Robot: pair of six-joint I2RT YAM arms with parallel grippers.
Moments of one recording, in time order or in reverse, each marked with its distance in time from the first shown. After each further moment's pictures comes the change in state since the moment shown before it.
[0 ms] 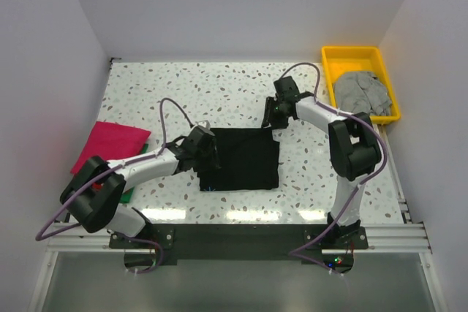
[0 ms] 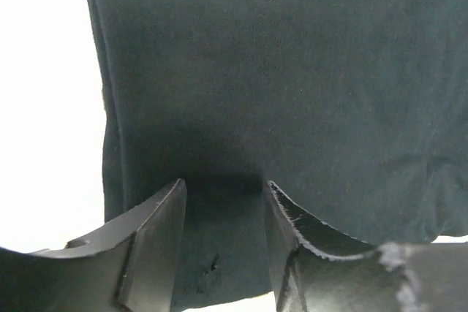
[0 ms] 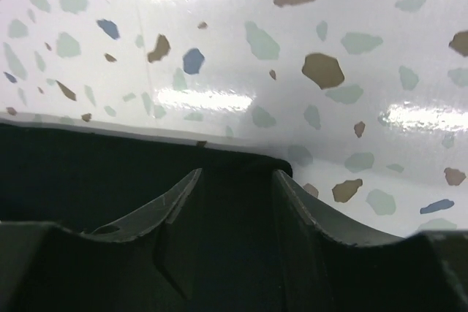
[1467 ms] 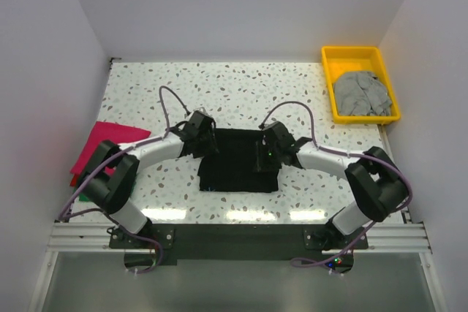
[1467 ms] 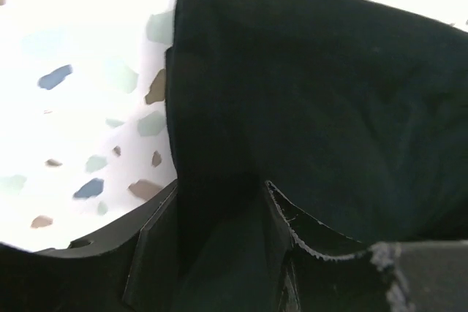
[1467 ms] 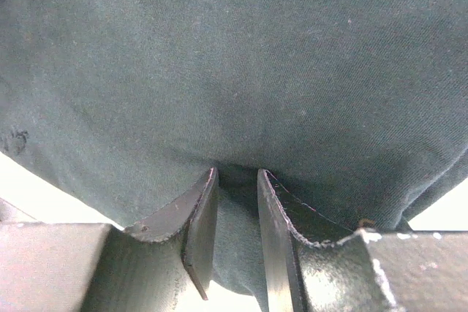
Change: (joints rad) left arm 0.105 0.170 0.164 -0.019 -0.021 0.011; right arm 0.292 -0.396 -0.569 0.203 -0.052 0.079
